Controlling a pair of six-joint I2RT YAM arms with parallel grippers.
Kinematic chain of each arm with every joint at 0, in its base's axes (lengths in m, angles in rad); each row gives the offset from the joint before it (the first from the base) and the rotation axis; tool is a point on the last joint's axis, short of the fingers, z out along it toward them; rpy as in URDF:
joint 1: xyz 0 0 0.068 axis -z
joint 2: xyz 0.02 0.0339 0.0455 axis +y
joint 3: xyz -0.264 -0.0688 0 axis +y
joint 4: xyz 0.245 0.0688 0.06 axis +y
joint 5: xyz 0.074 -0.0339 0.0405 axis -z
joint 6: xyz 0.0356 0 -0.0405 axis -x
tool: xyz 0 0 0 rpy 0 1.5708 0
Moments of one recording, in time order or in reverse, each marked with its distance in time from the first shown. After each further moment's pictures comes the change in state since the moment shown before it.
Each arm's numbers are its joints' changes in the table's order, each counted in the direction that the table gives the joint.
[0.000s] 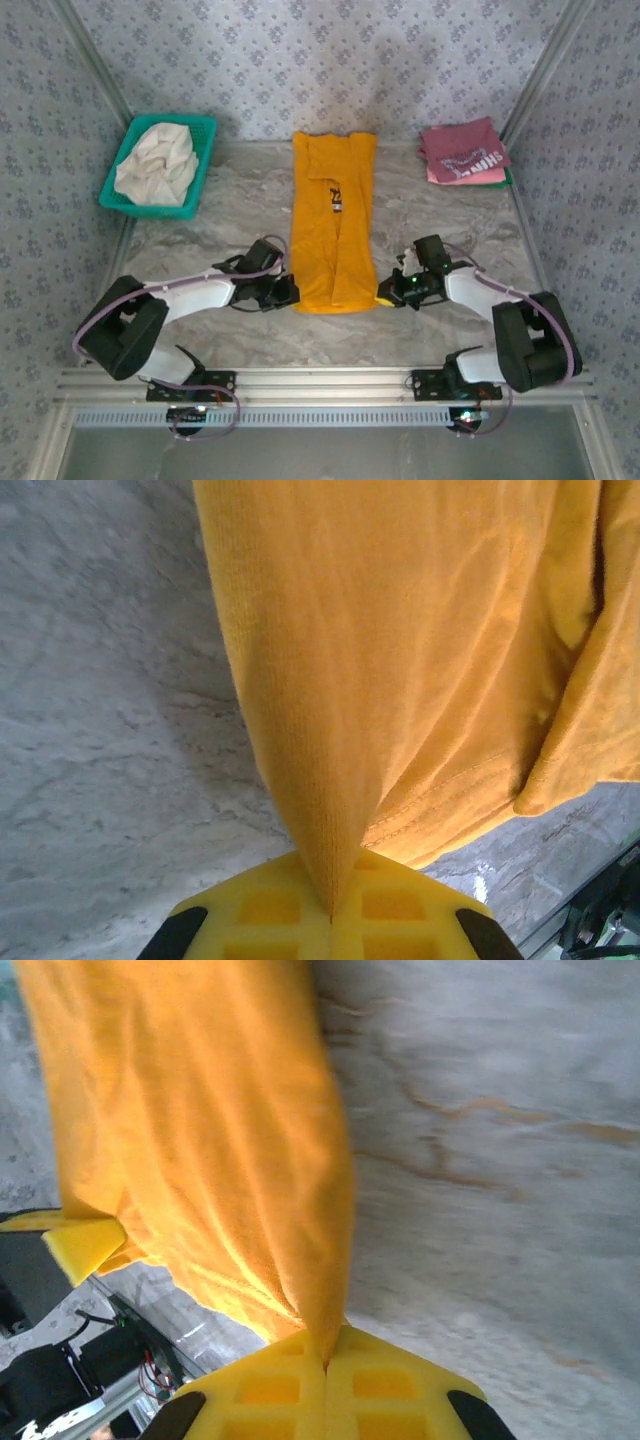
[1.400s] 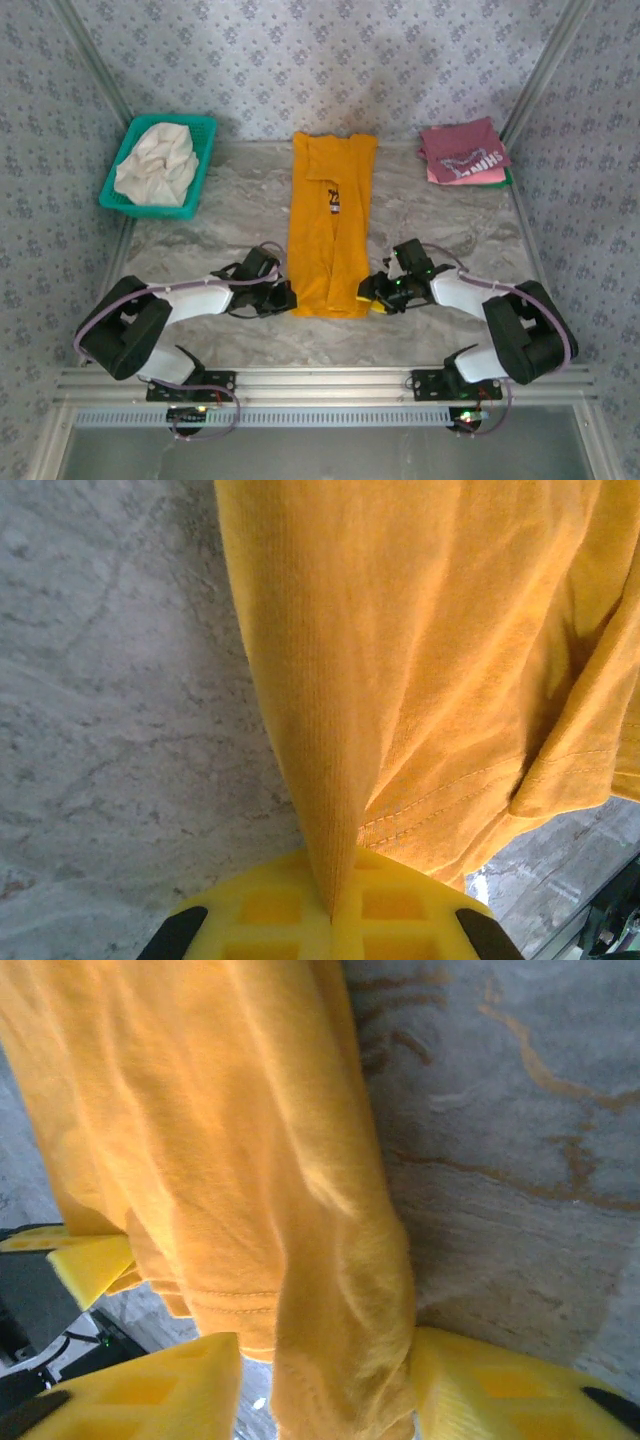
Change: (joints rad) left arm -0.004 0.009 0.089 -0.108 0.017 0.004; right arm -0.163 0.075 0.021 -0.162 0.090 -0.181
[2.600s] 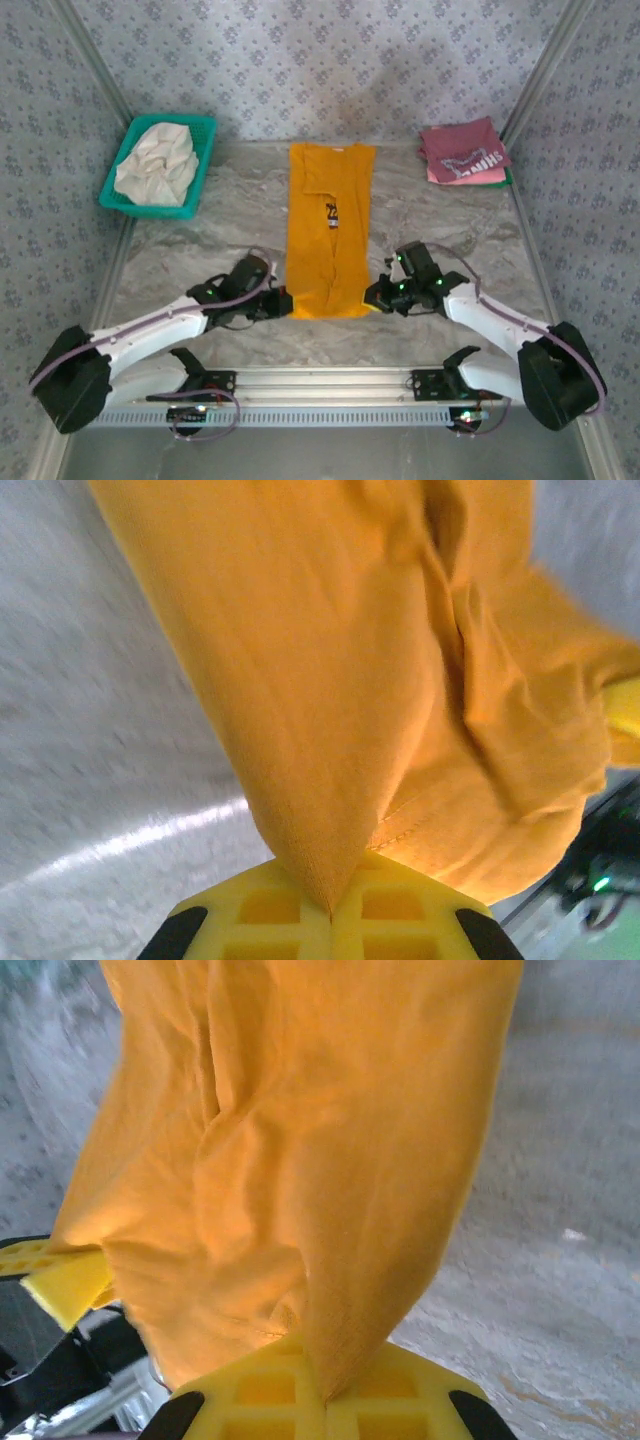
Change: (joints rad) left arm 0.062 -0.372 0.023 0.171 -0.129 0.006; right arm -0.048 -0.238 -0.028 0.147 0.034 -0.051
